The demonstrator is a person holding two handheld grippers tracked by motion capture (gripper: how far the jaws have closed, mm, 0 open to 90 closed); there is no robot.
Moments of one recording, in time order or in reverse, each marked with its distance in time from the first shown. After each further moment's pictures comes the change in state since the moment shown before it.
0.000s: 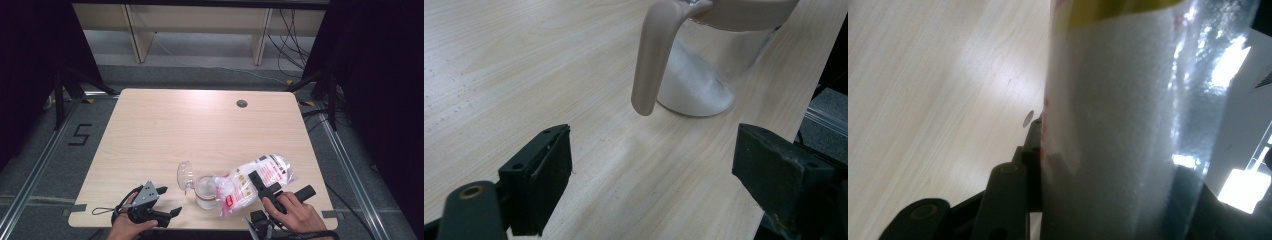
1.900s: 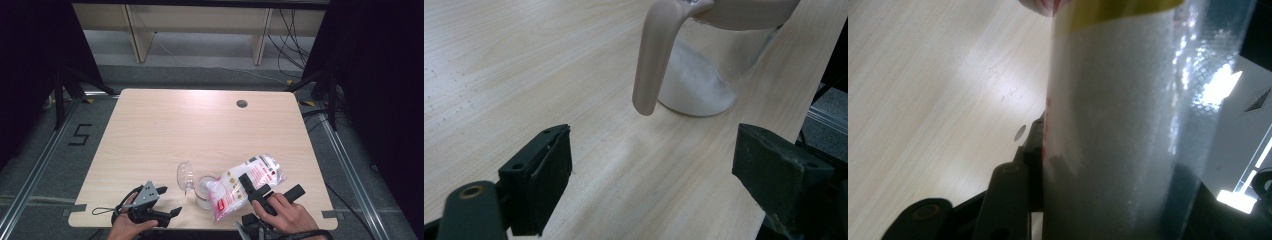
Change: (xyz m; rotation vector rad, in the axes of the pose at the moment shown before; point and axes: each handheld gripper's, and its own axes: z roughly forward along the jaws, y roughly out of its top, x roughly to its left) left arm 0.002 0.000 -0.001 0.021 0.010 0.028; right arm -0.009 0.018 0.002 -0.039 -0.001 -0.076
